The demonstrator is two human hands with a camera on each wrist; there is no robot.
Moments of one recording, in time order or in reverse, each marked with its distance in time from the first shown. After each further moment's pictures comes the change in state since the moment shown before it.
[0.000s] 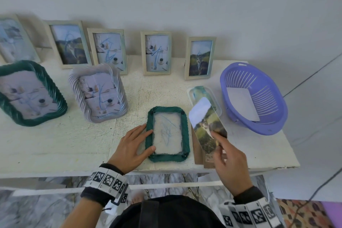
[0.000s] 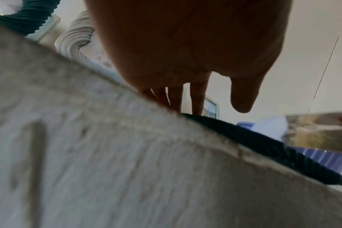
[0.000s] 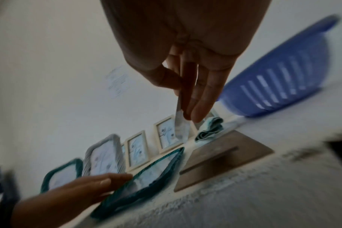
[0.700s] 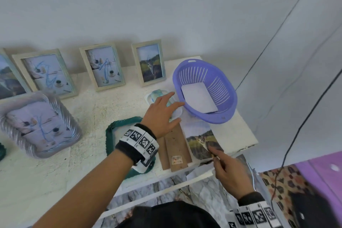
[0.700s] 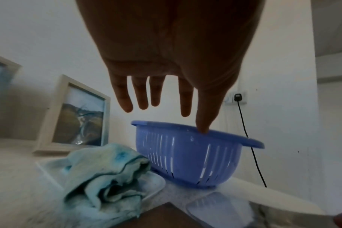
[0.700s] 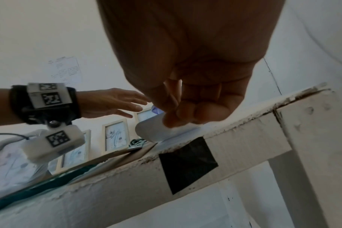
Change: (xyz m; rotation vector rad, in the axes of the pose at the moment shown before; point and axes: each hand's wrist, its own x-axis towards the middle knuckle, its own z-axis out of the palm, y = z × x) left_hand 0.165 0.174 0.035 0.153 -0.116 0.427; right_hand -0.050 0.082 -0.059 -0.136 -0.072 0.400
